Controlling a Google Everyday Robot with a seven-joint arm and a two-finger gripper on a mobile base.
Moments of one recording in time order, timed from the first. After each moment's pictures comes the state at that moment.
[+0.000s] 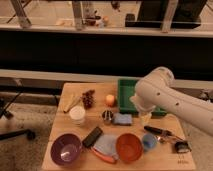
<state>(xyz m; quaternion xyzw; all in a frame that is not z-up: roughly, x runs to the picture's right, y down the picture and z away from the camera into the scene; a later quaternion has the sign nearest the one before) 0.154 0.102 0.678 -0.23 -0.04 -0.15 0.96</state>
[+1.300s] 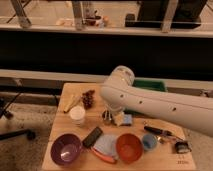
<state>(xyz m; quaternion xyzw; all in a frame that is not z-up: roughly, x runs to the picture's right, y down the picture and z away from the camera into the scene) 0.035 0.098 0.677 -0.22 -0.06 -0.22 0.95</state>
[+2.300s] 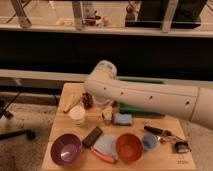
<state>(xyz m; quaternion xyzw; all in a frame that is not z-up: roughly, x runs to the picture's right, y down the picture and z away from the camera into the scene) -0.018 0.076 0.705 -0.22 -0.06 -0.23 0.95</state>
